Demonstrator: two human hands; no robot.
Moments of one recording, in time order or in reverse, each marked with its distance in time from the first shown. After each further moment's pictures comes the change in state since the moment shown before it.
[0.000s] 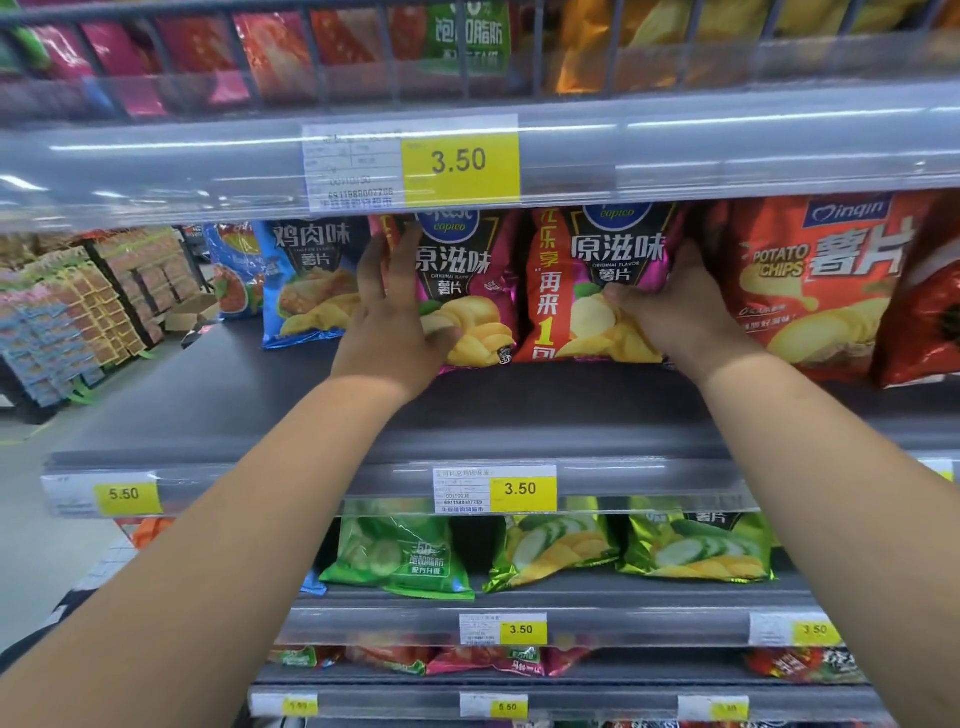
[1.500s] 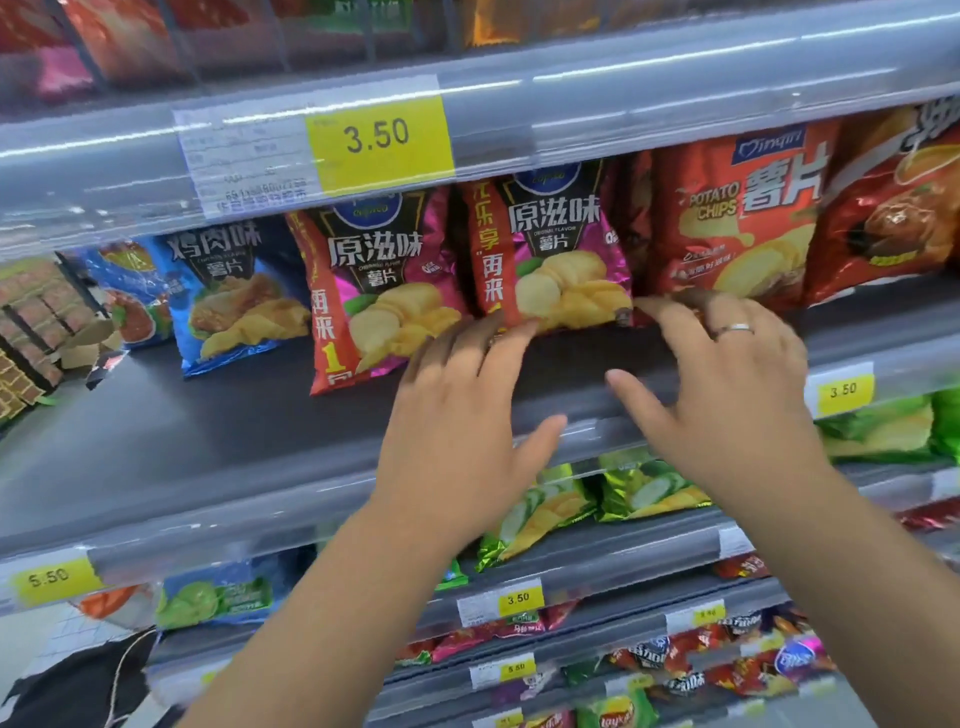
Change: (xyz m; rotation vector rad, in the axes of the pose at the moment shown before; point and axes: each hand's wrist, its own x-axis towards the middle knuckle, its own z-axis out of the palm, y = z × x) left_hand -0.082 0.053 0.015 0.158 -0.146 0.468; right_hand -0.135 0.017 -0.038 -0.914 0.291 -0.347
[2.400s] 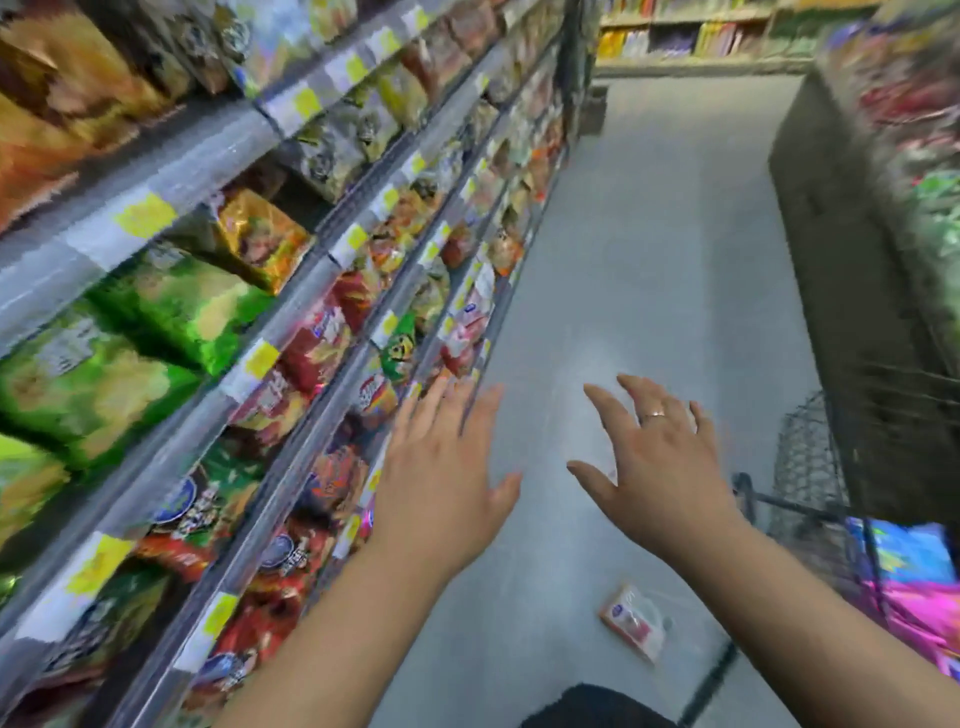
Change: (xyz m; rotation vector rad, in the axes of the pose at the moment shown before) left_hand -0.105 0.515 0.175 -0.310 -0.422 0.861; right_hand -0.388 0.353 -0.253 -0.598 -0.330 0.909
